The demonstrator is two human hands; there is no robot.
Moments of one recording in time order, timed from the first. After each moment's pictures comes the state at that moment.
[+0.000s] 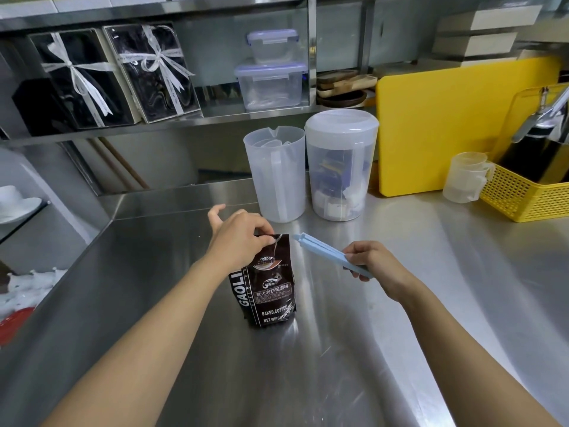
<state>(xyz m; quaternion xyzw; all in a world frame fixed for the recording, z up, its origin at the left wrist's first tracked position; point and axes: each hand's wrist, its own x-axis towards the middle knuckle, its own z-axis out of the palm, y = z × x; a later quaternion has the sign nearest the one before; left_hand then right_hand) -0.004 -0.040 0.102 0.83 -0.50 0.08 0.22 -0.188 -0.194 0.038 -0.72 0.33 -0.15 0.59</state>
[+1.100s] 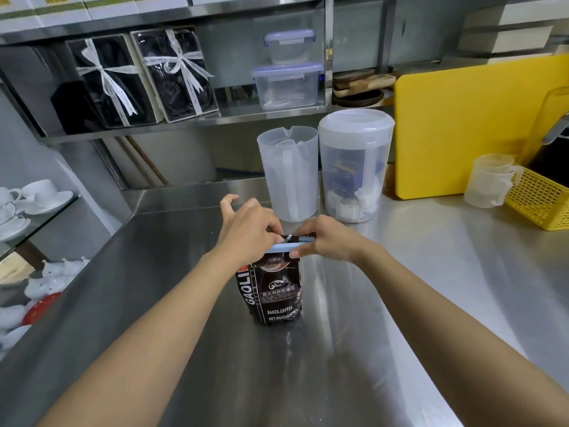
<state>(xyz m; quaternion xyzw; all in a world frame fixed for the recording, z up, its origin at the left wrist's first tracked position) -0.025 -0.042 0.115 0.84 -0.50 0.11 0.15 -0.122 -0.175 0.084 -0.92 0.10 -0.08 0.37</state>
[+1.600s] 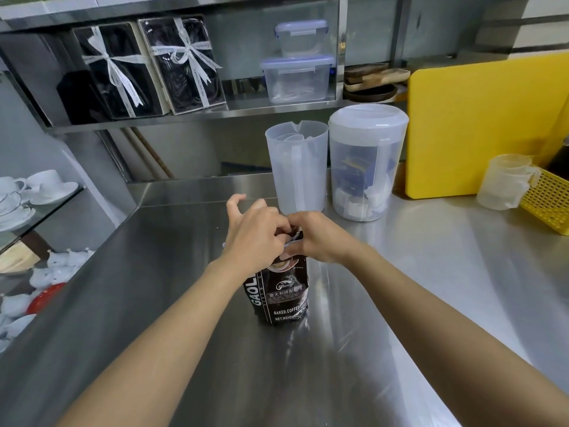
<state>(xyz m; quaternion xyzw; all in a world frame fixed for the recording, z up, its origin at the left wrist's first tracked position) -0.027 -0.036 0.106 0.83 -0.51 0.15 0.16 -0.098 -0.152 0.087 -0.93 0.06 -0.14 0.33</state>
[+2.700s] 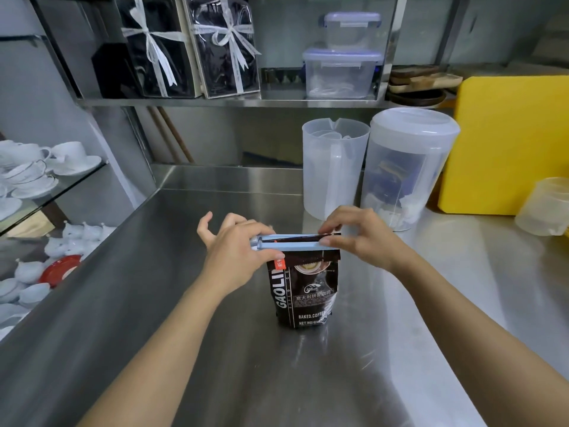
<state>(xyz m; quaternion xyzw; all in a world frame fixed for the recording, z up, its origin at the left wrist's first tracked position) 0.020 0.031 0.078 0.85 -0.40 0.11 0.31 -0.093 -0.158 0.092 -0.92 0.04 -0.18 0.35</state>
